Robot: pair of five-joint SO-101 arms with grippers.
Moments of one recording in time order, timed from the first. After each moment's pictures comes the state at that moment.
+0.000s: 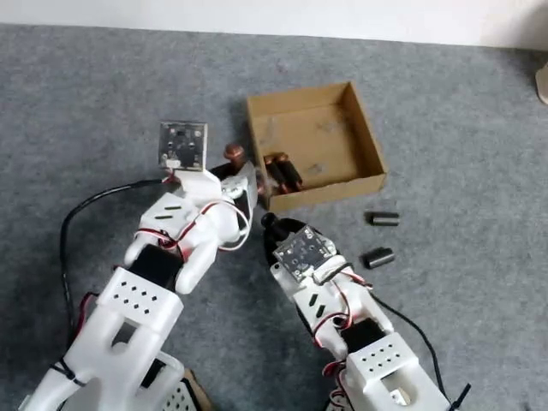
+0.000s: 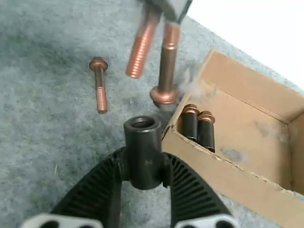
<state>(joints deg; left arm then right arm) 18.0 -48.4 56.3 25.3 26.5 -33.4 -63.6 95.4 -3.4 21.1</state>
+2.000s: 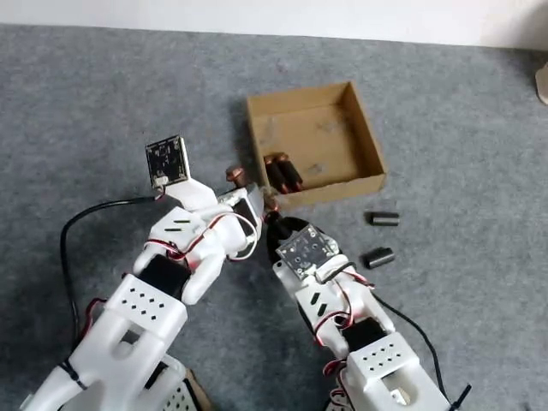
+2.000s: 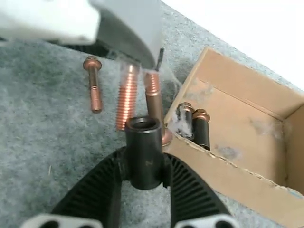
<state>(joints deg) 21.2 -49.3 62.4 23.2 45.1 -32.8 -63.6 95.5 -3.4 21.1</state>
